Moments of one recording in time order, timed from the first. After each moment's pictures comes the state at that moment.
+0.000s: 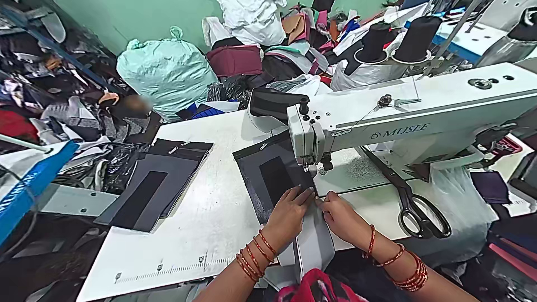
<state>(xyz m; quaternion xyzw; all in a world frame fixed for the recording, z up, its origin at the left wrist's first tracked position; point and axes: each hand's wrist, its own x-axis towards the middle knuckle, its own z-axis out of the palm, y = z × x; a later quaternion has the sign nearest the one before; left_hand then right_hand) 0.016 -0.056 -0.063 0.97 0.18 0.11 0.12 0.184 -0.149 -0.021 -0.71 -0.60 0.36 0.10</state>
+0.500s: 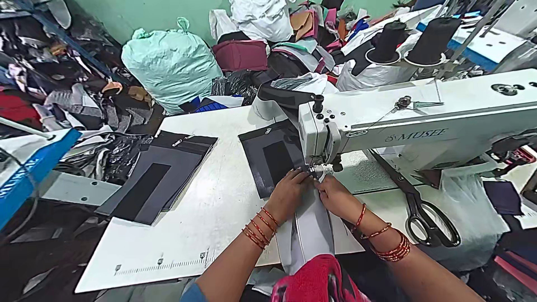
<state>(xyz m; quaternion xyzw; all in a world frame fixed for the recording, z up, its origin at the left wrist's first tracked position) 0.031 -0.006 -0.072 0.96 0.17 0.19 0.15 0.189 -0.098 -0.014 -0.73 -0.57 0.37 0.10</state>
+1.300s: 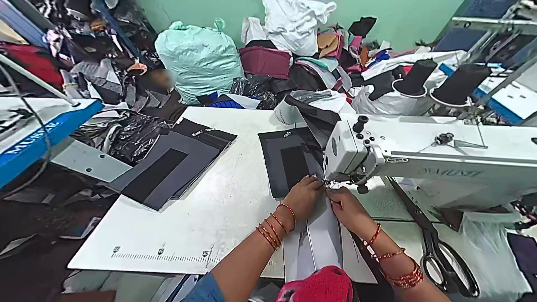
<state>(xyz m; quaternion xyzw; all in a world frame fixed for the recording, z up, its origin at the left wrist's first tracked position) 0.040 0.009 -0.061 0.95 0.21 0.13 0.21 0.190 -0.080 -0.015 -0.75 -0.56 0.33 0.11</state>
